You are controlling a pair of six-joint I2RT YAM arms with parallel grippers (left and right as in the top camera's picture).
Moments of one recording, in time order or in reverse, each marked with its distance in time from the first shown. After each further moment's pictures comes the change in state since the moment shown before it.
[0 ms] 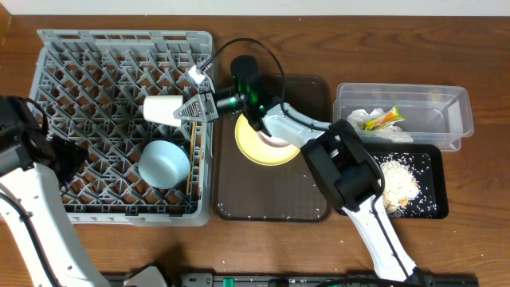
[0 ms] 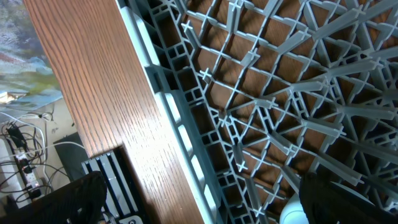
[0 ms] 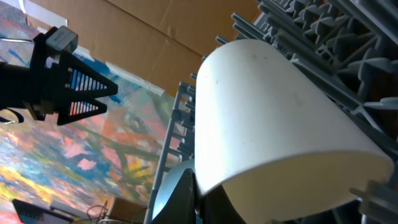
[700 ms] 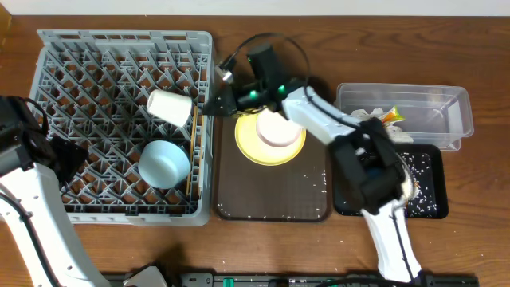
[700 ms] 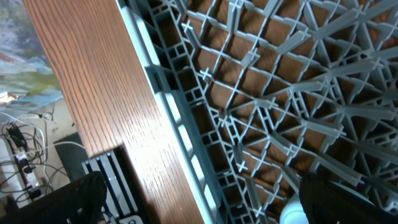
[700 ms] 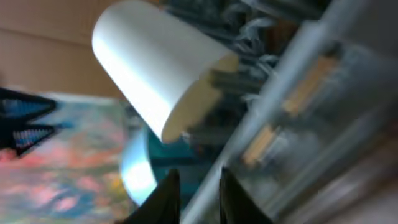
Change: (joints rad) left arm 0.000 0.000 0.000 0.000 0.000 0.000; right arm -0.091 -0.173 -0.005 -0.809 0.190 -0.343
